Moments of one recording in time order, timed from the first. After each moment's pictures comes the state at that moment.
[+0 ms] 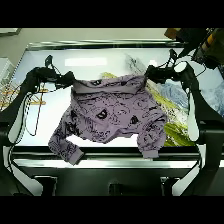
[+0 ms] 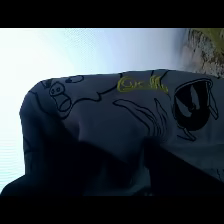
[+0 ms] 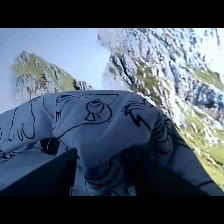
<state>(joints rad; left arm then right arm) 0.15 -1.94 1.81 -2.07 0.88 1.46 -0.03 -1.96 1.90 -0.94 0.92 1.61</state>
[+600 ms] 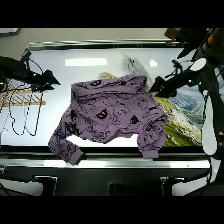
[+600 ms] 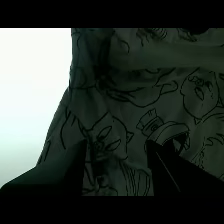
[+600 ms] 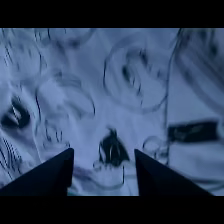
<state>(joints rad) 0.29 -1.62 1.71 -2.03 1.37 1.45 -0.07 -1.70 1.65 -1.00 1.45 1.60</state>
